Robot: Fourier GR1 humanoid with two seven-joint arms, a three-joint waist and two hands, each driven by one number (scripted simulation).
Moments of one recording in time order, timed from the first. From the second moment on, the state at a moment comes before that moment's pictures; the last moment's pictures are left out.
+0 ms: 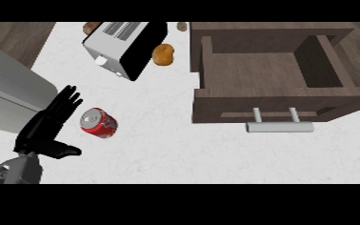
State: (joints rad) left arm -0.18 0.31 0.27 -1.00 0.19 -0.55 -0.19; right arm 0.42 -0.09 -0.69 -2.16 -0.49 0.49 0.15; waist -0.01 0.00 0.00
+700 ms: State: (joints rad) left arm -0.30 0.31 0.25 -0.60 0.07 -0.56 -0.44; right arm 0.38 -0.08 -0.74 -2.18 -0.52 0.51 0.21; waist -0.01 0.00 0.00
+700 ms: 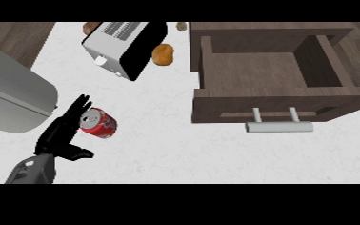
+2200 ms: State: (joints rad) left arm -0.48 0.18 0.28 -0.52 0.17 -0.58 -0.40; right arm 0.43 -0.01 -0.76 -2.26 -0.57 0.53 0.27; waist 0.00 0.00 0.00
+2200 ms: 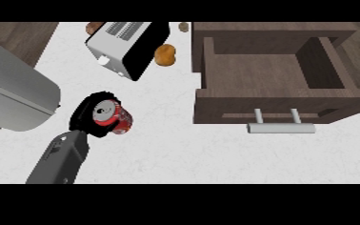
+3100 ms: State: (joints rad) left arm -0.39 0.00 0.08 -1.23 0.29 0.05 -0.12; right arm 0.45 -0.01 -0.75 -2.31 -0.58 0.49 0.29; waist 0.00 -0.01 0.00
